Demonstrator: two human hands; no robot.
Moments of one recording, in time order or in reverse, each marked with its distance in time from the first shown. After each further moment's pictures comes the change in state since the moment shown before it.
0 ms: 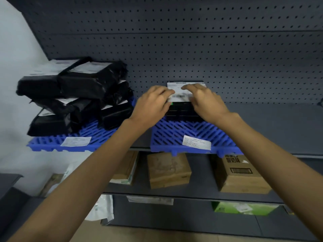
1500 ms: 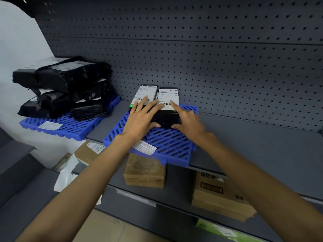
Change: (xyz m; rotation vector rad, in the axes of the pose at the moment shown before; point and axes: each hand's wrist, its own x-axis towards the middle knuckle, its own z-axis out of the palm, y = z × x) left_hand 0.029 0.110 0.085 0.214 -0.049 -0.254; right_hand -0.023 0.140 0.037 0.318 -0.156 -0.114
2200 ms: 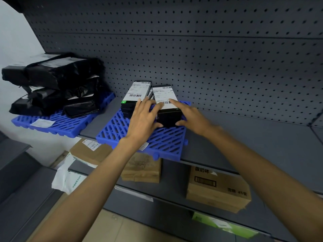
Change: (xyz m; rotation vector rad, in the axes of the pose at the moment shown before) left_hand 0.001 0.047 -0.003 -0.058 0.039 -0.036; right_hand -0.007 0.043 -0.019 0.220 -0.197 -0.069
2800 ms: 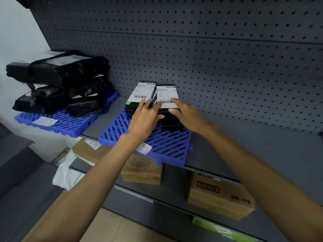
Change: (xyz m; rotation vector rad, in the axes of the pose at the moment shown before) left_hand 0.019 -0.010 -0.003 -0.025 -0.135 -0.151; right_hand 0.025 -0.032 0.001 -0.012 0.069 0.053
